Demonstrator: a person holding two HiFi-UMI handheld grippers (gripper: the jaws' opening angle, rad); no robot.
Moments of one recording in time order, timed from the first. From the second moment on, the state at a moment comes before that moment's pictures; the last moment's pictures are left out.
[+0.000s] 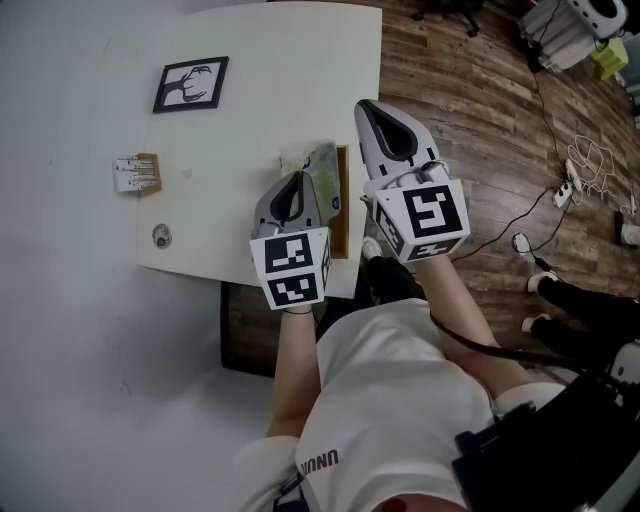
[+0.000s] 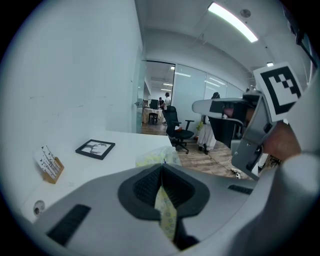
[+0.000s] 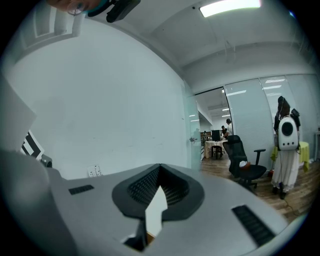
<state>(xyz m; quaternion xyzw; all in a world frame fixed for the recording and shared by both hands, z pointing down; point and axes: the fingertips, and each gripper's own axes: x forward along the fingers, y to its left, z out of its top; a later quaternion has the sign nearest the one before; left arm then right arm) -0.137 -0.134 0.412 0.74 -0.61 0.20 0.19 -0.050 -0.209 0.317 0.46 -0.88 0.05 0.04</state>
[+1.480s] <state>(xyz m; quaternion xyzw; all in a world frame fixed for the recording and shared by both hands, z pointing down) -0.153 -0.141 0.352 0.75 -0.65 0.12 0.10 -0.049 -0.210 0.313 0.46 -0.88 0.03 0.04</state>
